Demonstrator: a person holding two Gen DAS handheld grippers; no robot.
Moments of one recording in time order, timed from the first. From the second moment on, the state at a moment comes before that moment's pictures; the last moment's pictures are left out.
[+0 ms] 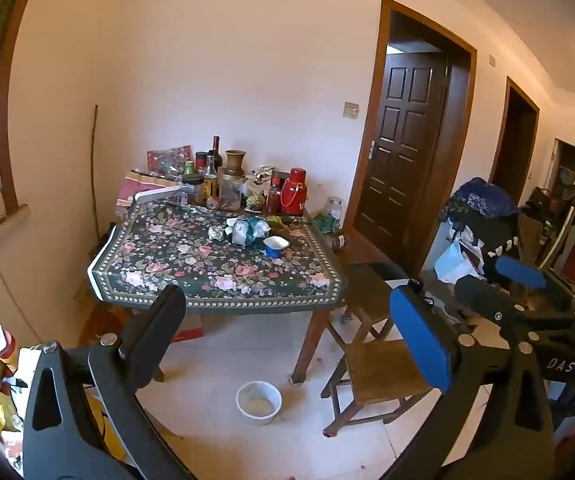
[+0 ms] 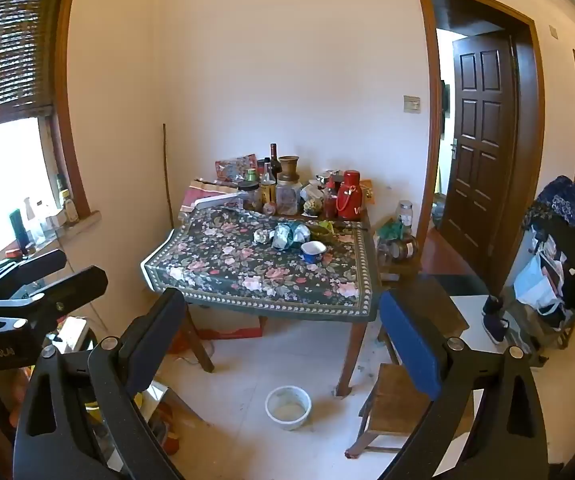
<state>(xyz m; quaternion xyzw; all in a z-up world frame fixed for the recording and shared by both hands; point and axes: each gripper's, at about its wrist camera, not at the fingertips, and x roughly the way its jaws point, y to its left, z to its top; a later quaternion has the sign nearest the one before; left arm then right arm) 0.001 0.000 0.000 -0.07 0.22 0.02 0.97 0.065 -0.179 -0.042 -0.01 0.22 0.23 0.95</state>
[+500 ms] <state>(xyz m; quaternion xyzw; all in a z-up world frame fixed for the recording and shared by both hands) -0.002 -0.007 0.001 -0.07 0.22 0.01 0.97 0.054 -0.175 -0.037 0.00 0.22 0.23 0.95</state>
